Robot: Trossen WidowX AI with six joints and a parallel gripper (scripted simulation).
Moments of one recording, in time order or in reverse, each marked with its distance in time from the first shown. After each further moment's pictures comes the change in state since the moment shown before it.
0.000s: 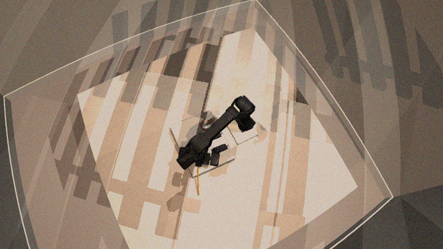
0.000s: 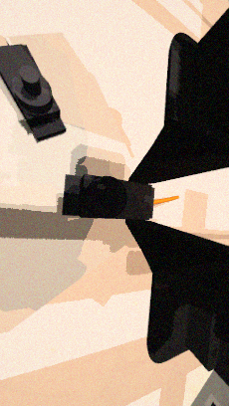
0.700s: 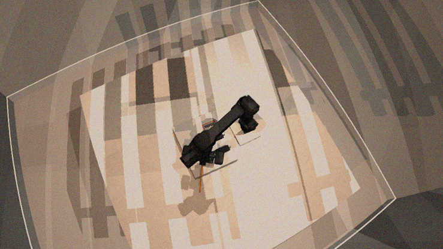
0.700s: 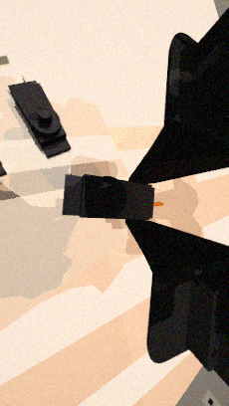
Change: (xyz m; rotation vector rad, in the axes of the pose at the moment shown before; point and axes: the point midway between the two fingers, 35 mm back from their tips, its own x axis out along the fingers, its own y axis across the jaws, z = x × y) arm -0.027 -0.007 0.006 0.000 -0.003 -0.002
